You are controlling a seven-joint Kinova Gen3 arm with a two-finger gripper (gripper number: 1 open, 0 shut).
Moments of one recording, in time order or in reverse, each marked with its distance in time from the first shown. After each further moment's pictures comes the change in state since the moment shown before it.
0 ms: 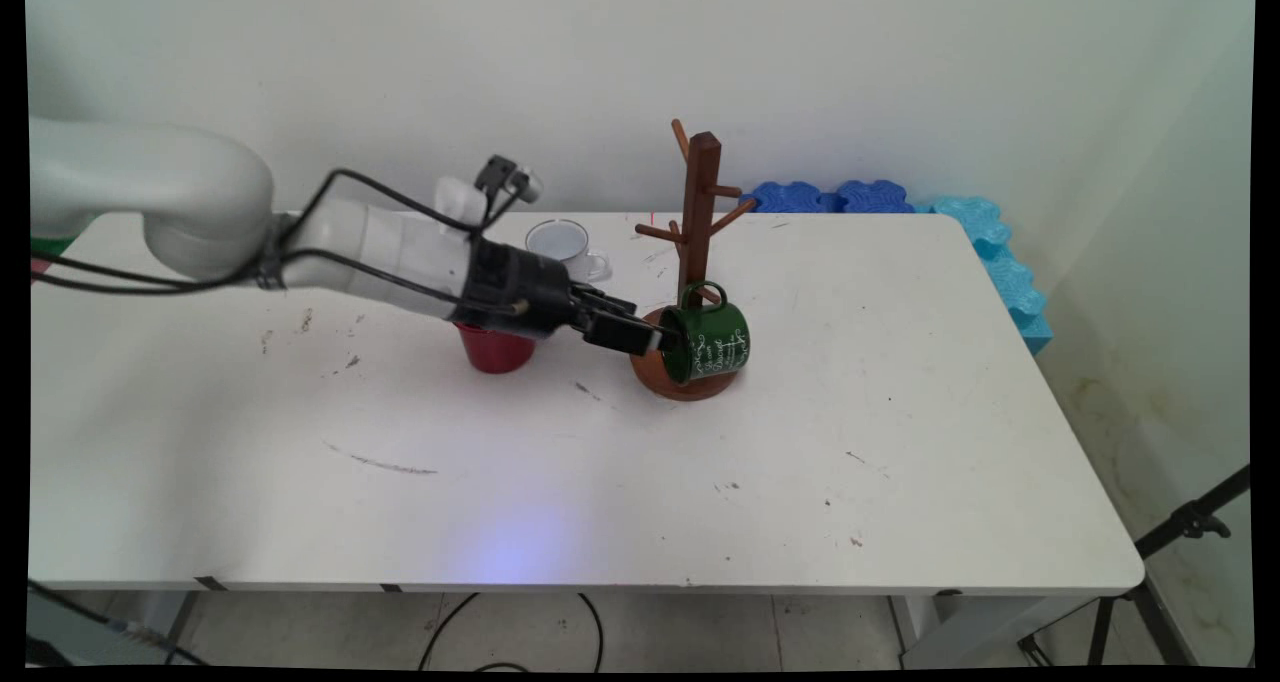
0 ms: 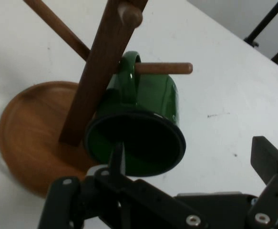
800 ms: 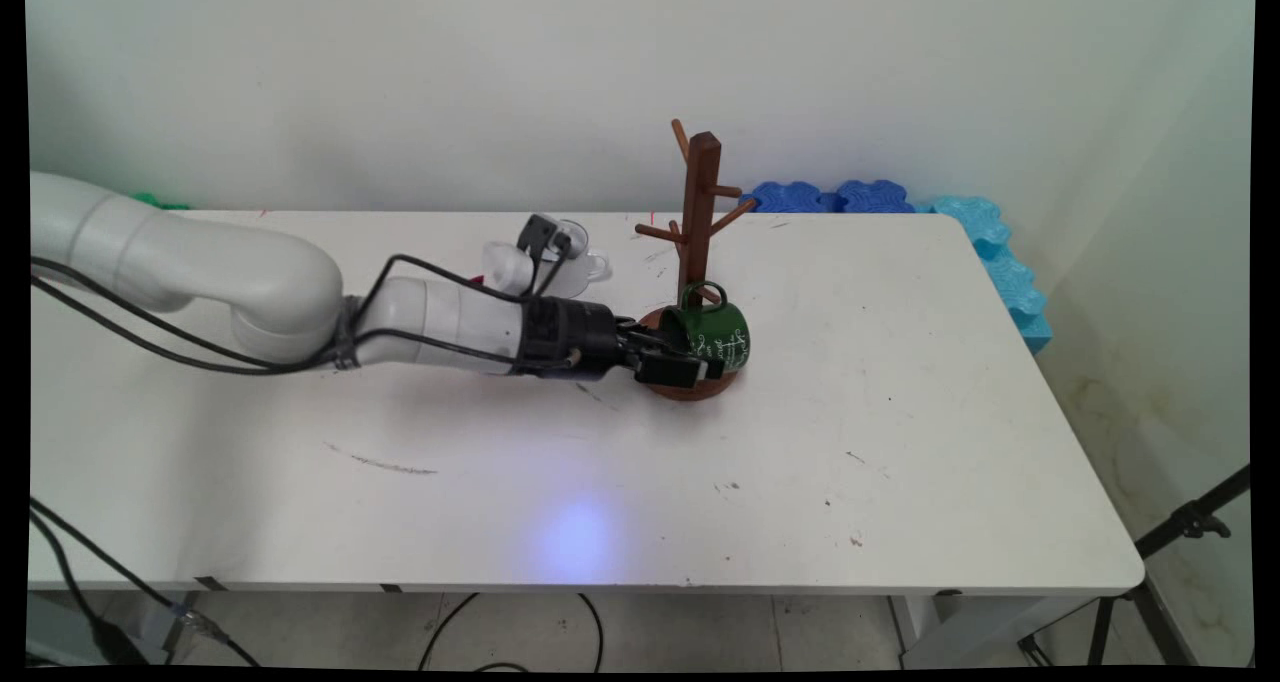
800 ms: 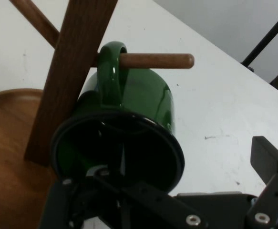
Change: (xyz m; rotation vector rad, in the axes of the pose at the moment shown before) arm -0.041 0.004 0.058 -0.026 0.106 -0.024
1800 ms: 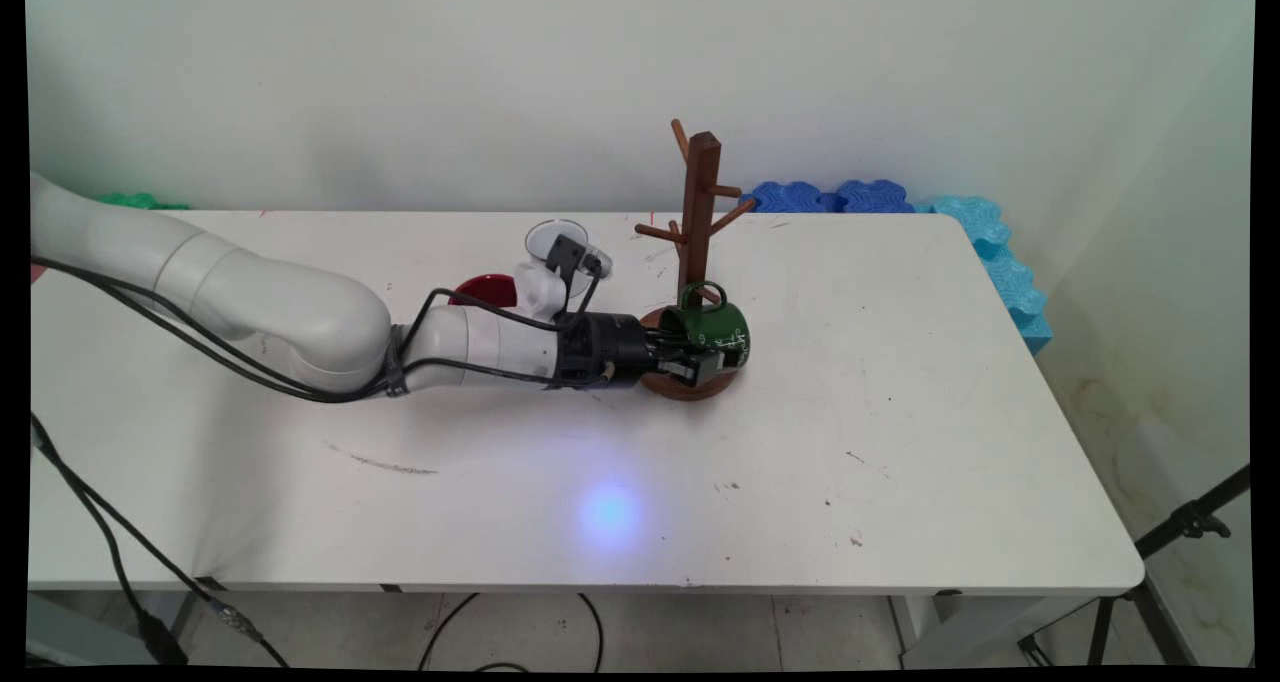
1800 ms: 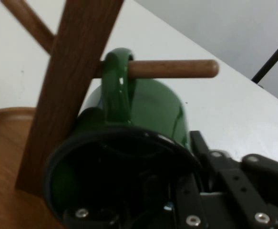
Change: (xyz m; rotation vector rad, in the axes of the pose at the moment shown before) arm -0.017 -0.005 0.038 0.005 0.071 0.015
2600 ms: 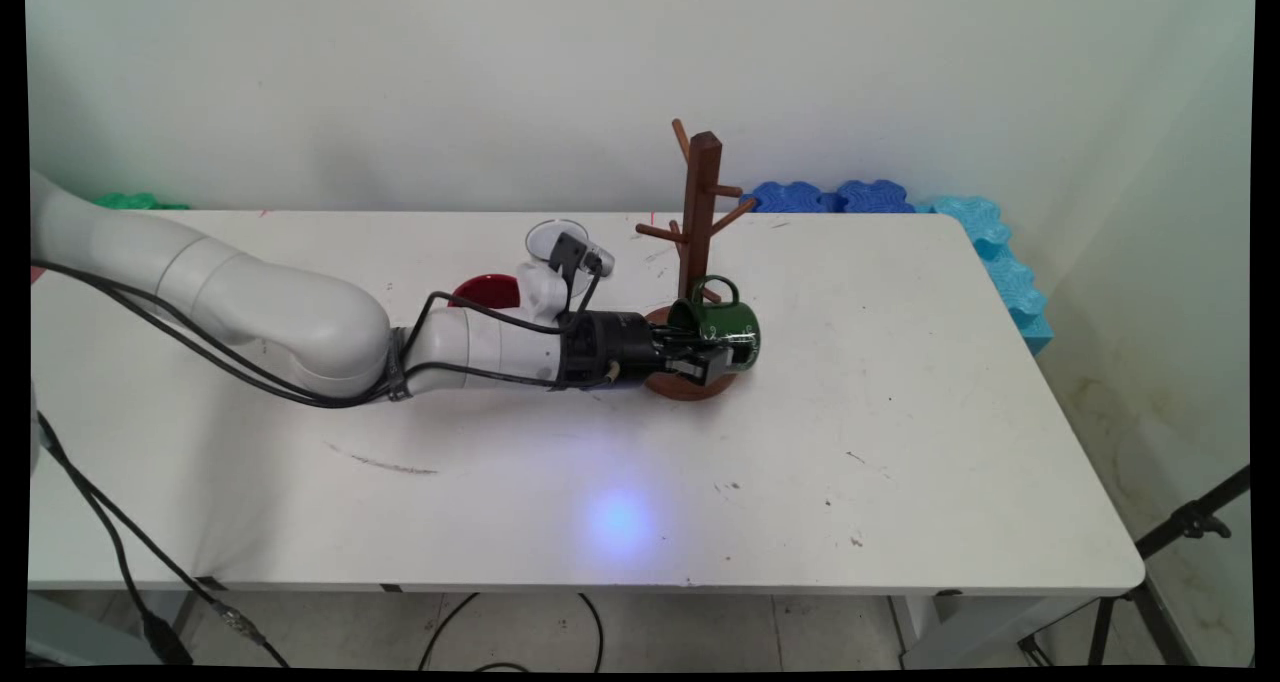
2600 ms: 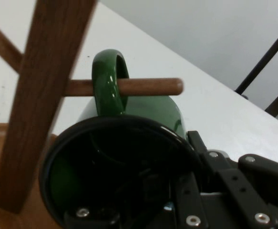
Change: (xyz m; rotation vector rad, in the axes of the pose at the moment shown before) arm 0.001 0.010 0.000 -0.036 0.033 0.006
